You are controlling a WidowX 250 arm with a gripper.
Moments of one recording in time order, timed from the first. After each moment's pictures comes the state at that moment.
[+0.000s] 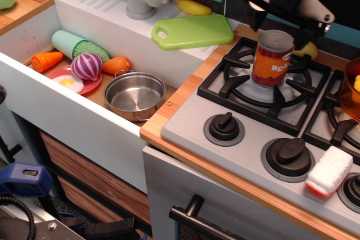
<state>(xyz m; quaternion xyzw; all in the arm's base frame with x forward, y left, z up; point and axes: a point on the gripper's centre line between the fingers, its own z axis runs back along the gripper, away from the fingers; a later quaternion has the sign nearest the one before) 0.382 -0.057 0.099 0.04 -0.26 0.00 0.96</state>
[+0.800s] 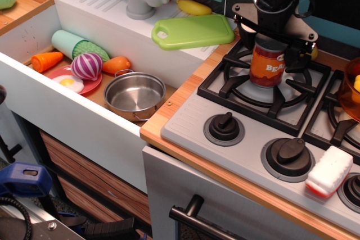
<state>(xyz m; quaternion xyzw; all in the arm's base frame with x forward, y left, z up) 0.389 -0.052 0.068 0.01 -0.26 -0.01 0.97</state>
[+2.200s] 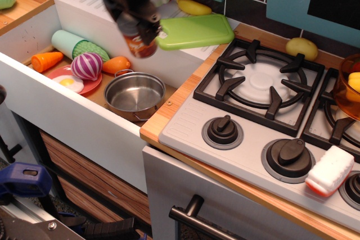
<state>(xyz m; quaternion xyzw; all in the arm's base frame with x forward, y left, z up) 0.333 0.121 0.059 0.07 -0.22 -0.05 0.97</state>
